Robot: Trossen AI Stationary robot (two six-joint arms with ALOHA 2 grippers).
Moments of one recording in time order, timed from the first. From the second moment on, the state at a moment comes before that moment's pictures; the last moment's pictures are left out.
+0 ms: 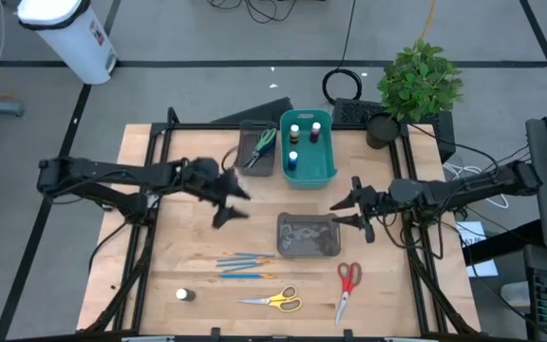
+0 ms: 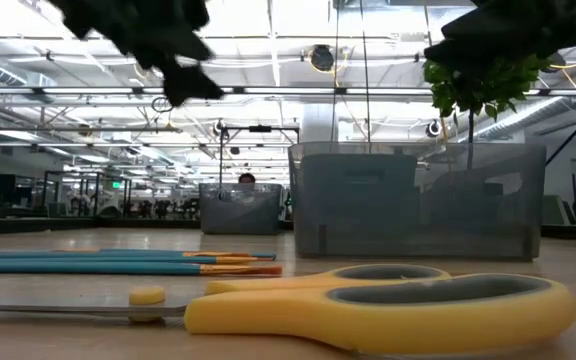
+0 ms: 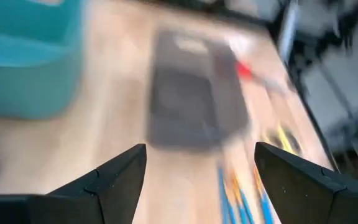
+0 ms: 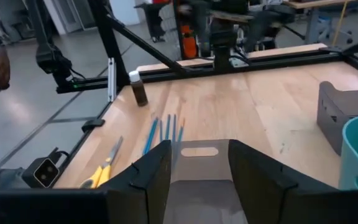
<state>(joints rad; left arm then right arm) 0.07 1.17 0.77 -0.18 0.29 -0.15 0.15 0.72 0.38 0.19 0.00 0.19</state>
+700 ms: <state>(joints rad) -0.76 1.27 1.01 -0.95 -0.07 -1.07 0.14 0.71 0.36 0.29 0.00 0.19</state>
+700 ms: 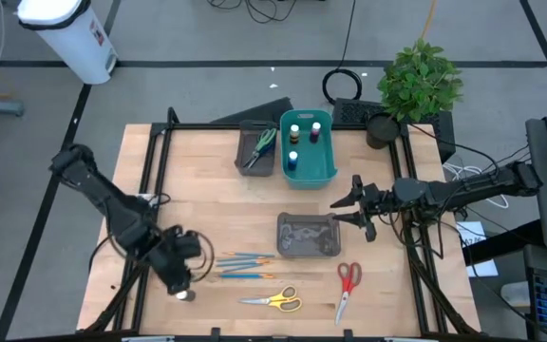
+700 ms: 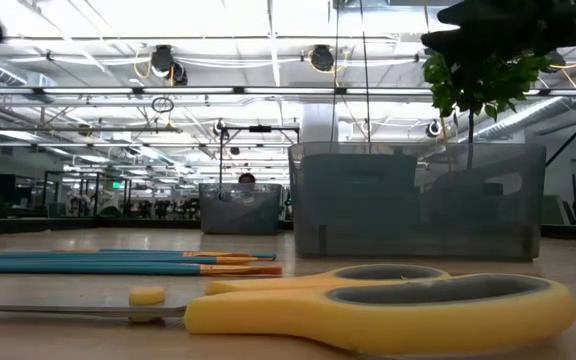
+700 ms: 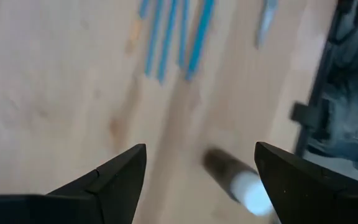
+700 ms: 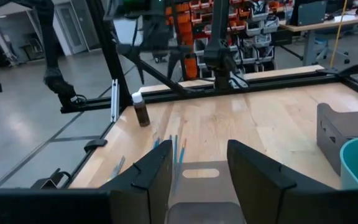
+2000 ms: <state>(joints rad) -0.91 1.46 1.01 -0.86 0.00 -1.26 0.14 0.71 0.36 0.31 0.00 0.17</state>
